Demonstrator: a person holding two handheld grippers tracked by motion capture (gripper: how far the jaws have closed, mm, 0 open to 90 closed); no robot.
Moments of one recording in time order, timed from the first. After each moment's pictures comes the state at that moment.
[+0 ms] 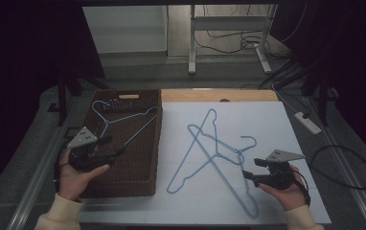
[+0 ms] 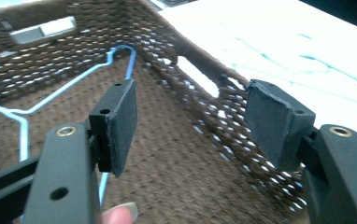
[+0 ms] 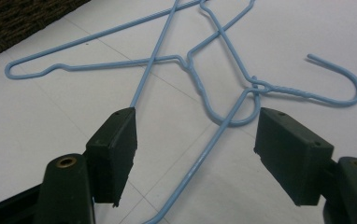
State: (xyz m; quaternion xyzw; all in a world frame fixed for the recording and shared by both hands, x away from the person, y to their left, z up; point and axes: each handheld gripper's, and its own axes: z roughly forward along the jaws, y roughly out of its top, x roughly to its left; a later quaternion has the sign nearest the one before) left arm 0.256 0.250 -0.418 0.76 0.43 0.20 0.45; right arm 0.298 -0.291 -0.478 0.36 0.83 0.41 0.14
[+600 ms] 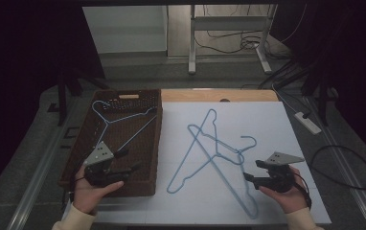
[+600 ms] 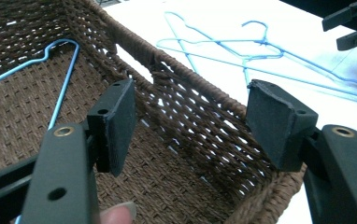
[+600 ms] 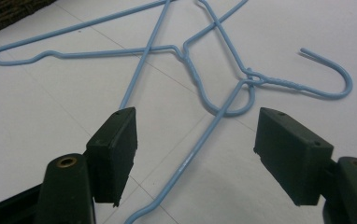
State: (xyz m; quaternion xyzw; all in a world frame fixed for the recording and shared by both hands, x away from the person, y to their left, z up) left arm 0.235 0.214 -0.437 0.78 0.39 0.17 0.46; right arm 0.291 -0.290 -0.479 0.36 0.83 0.39 0.16
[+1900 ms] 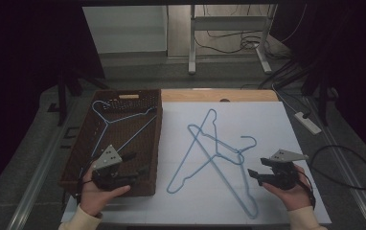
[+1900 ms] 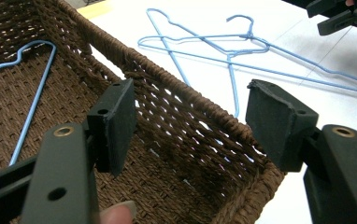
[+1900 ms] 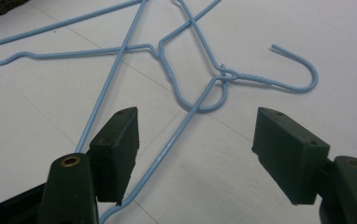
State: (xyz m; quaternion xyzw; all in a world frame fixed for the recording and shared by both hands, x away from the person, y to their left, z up) left arm 0.233 0.197 -0.442 0.79 0.37 0.16 0.46; right arm 0.296 -0.300 -0.475 0.38 0.83 0.37 0.18
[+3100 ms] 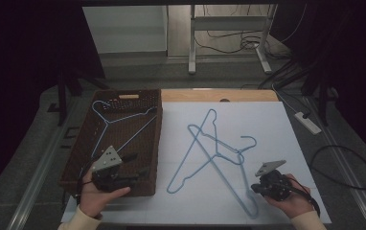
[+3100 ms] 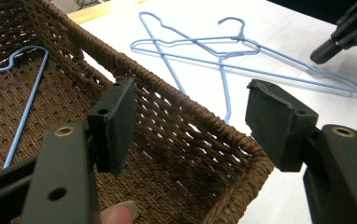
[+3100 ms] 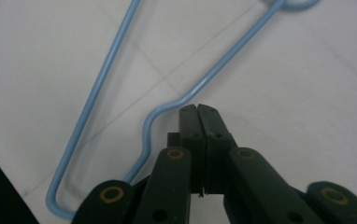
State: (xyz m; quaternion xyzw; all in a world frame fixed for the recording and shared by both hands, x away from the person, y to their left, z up) left arm 0.229 0.196 -0.438 0.79 0.36 0.16 0.47; right arm 0.278 -0.282 -0.490 0.31 0.92 0.21 0.09
